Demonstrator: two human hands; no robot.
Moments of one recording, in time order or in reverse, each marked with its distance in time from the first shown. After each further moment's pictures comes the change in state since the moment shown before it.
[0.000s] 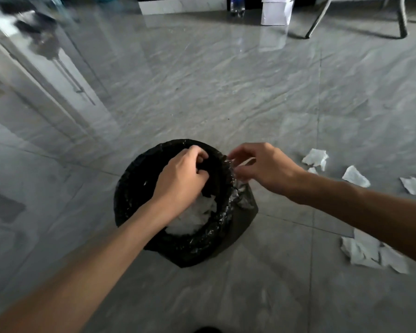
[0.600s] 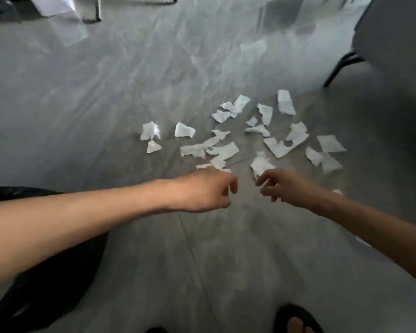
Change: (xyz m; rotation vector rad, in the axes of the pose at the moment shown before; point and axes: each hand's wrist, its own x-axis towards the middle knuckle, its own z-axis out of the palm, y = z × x) left_hand -0.088 0.256 0.189 0.305 -1.051 0.918; right_hand -0.312 0.220 -0.135 0.010 0.363 0.700
